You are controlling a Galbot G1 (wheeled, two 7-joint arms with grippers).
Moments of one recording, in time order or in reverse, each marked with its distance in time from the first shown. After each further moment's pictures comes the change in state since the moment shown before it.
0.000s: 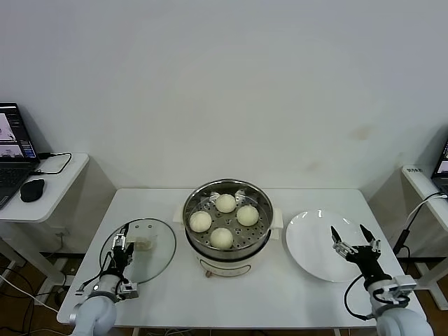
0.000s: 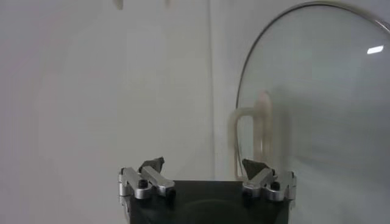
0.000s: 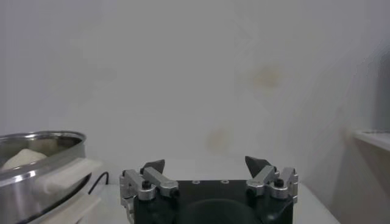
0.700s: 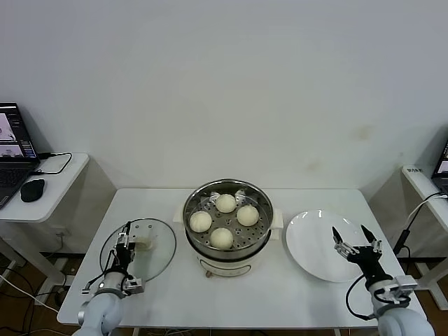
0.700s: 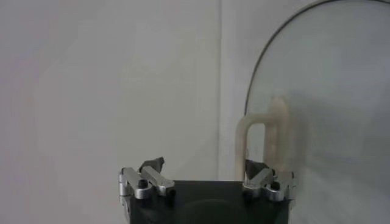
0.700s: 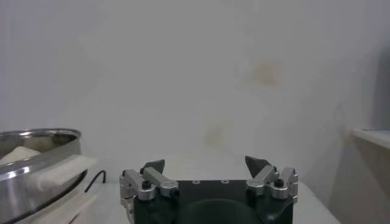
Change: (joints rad) left arm -0.042 -0.032 0.021 0.066 -0.018 0.027 -0.059; right arm 0.001 -0.005 0.007 -0.020 -0.003 0.006 -0.009
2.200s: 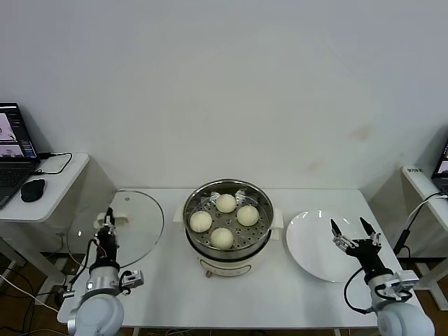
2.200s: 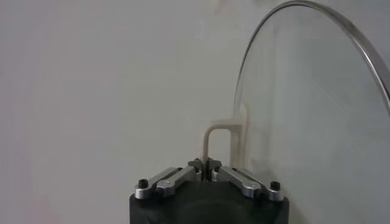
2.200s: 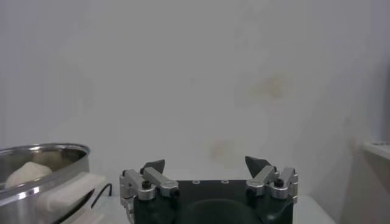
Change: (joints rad) left arm 0.172 0.003 -0.018 -0.534 0.135 0.353 0.147; right arm 0.022 0.007 0.004 0.040 0.012 -0.007 -0.007
